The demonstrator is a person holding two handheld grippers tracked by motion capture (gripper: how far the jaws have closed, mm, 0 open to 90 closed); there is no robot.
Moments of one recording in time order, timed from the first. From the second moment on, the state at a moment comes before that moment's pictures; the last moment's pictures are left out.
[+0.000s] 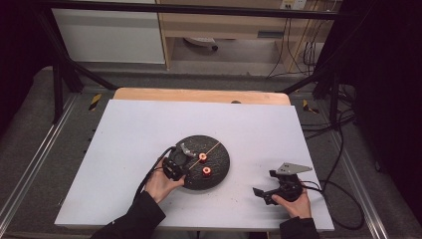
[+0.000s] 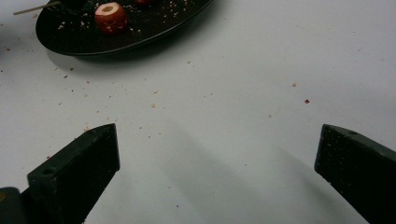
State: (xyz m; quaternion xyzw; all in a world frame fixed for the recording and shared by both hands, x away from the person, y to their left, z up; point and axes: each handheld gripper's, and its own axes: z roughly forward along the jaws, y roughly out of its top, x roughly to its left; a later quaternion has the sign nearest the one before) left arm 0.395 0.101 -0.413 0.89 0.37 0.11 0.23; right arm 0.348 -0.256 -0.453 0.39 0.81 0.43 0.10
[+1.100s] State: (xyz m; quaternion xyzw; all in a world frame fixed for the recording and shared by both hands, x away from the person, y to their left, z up) left arm 0.363 0.147 -0.393 0.85 0.38 0.13 0.34; right arm 0.350 -0.253 -0.451 0.40 0.80 0.43 0.10
